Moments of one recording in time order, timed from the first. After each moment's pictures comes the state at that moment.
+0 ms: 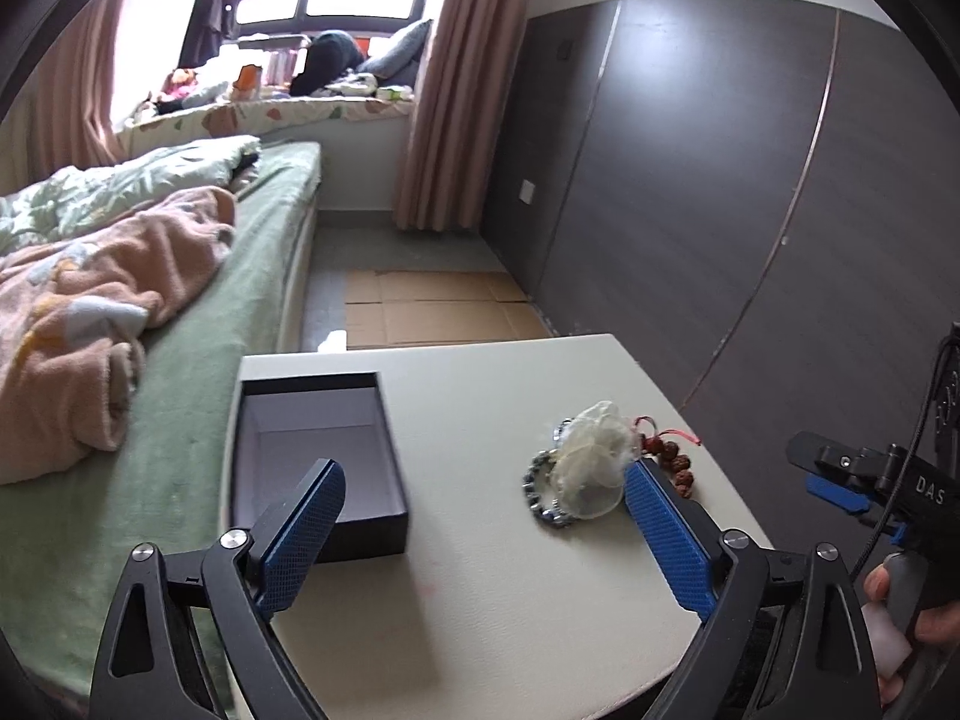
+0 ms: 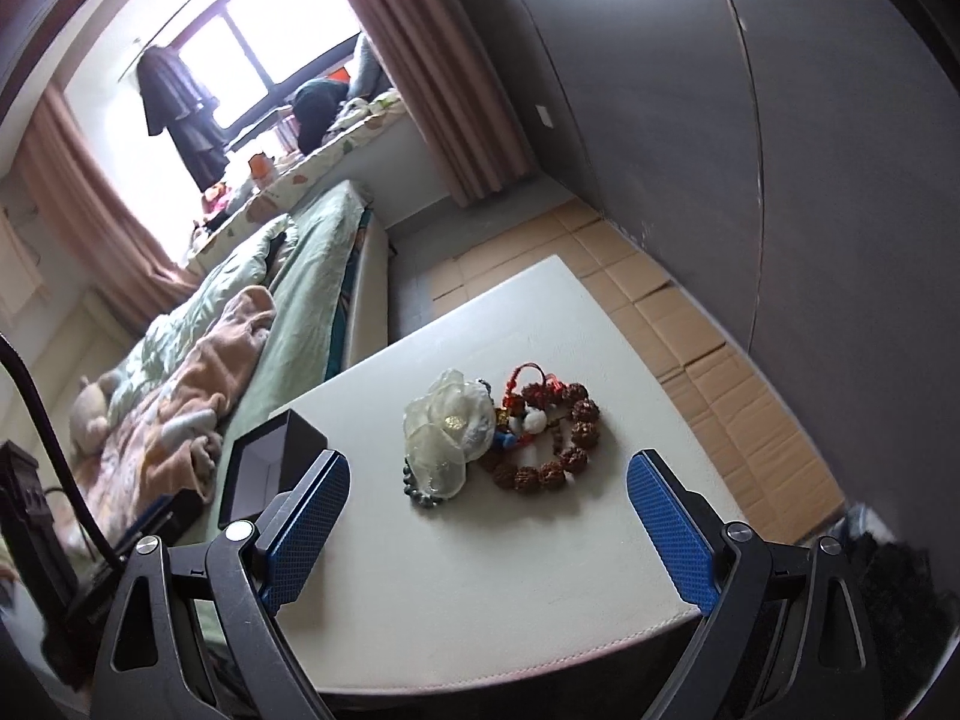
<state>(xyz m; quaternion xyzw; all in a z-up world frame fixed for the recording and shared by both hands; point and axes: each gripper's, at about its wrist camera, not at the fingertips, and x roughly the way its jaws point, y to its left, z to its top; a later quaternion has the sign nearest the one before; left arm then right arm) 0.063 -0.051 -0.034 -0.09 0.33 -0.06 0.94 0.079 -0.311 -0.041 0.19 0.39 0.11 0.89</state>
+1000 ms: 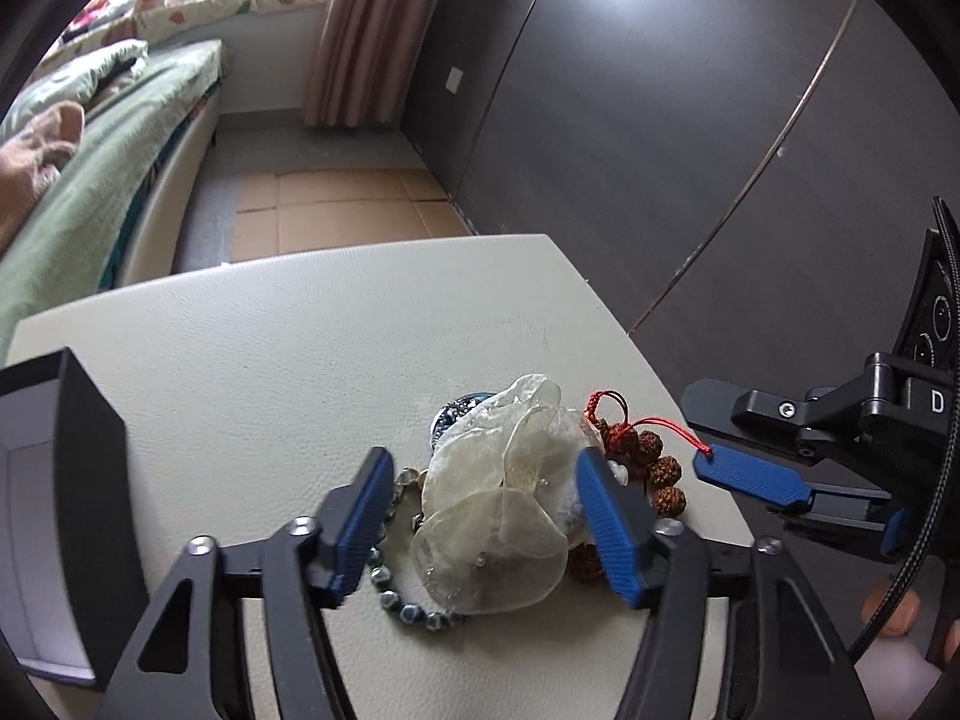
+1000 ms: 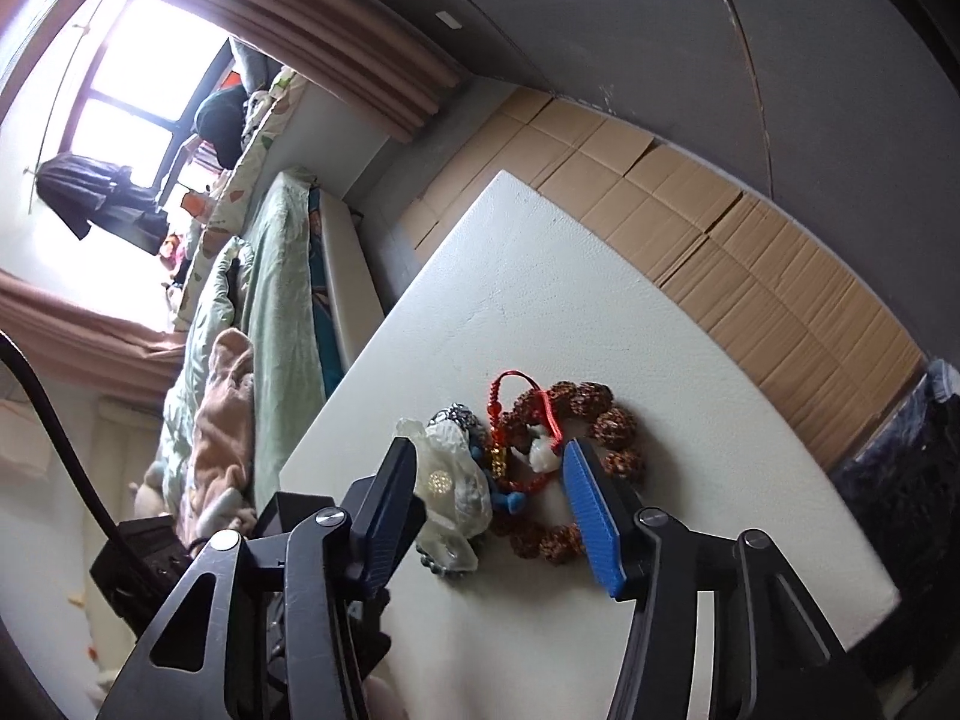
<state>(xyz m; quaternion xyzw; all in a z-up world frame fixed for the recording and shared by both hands) 0.176 -0.115 -0.110 -0.12 0.44 -0.15 0.88 0.184 -0.316 -0.110 0.34 0.49 0.09 0.80</state>
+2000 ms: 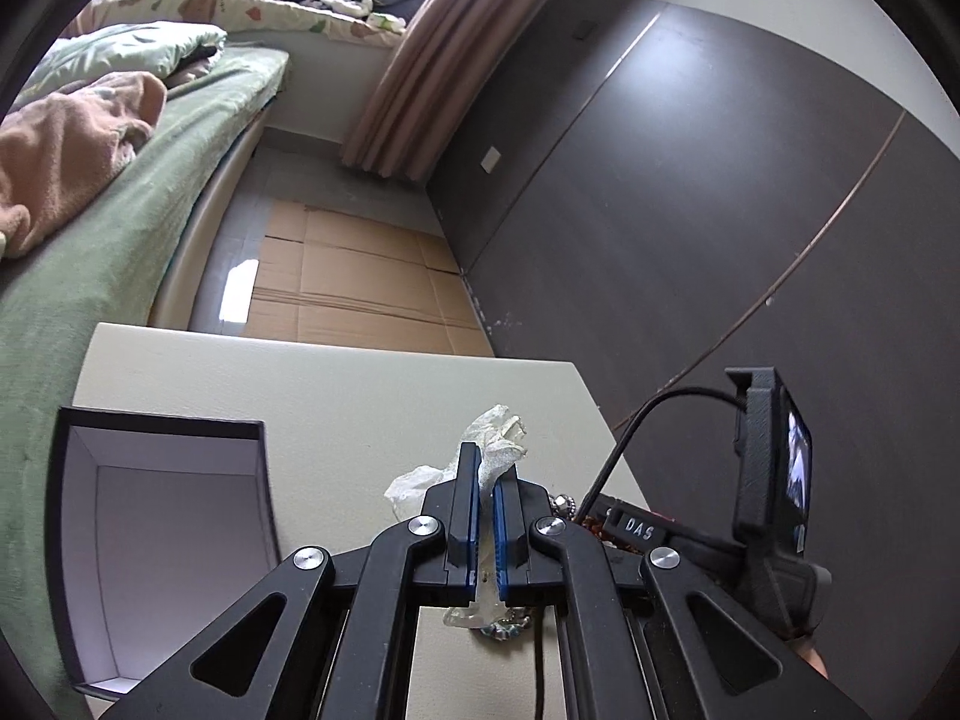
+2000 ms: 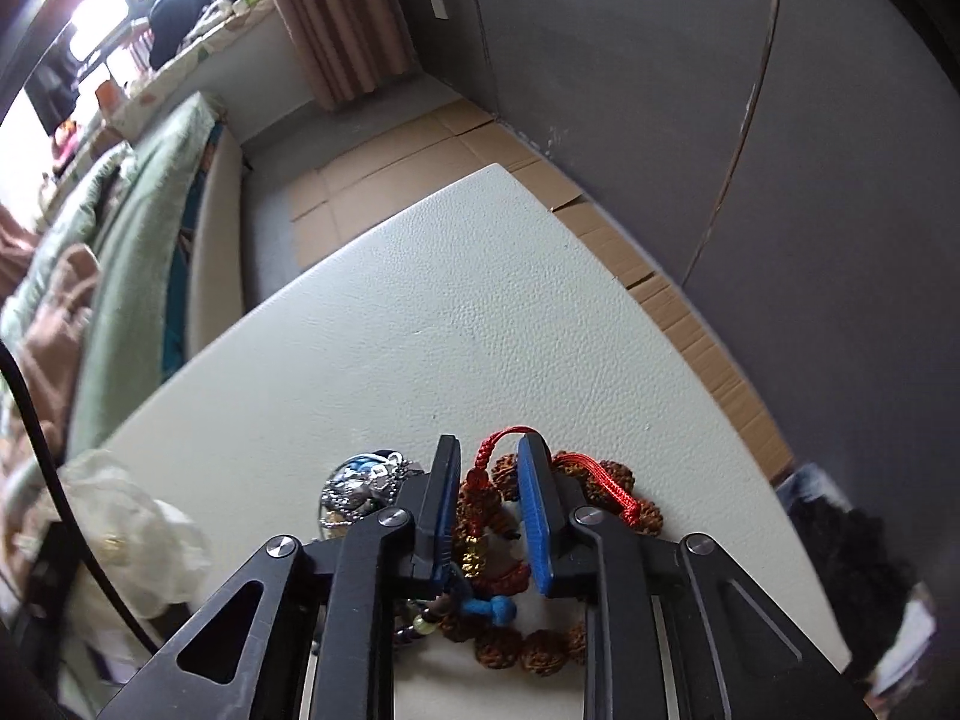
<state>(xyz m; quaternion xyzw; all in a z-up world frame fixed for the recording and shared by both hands) 0.164 -0.020 -0.063 -0.23 0.37 -0.14 0.89 0.222 -0.243 -0.112 0.09 0.52 -0.05 0.85</state>
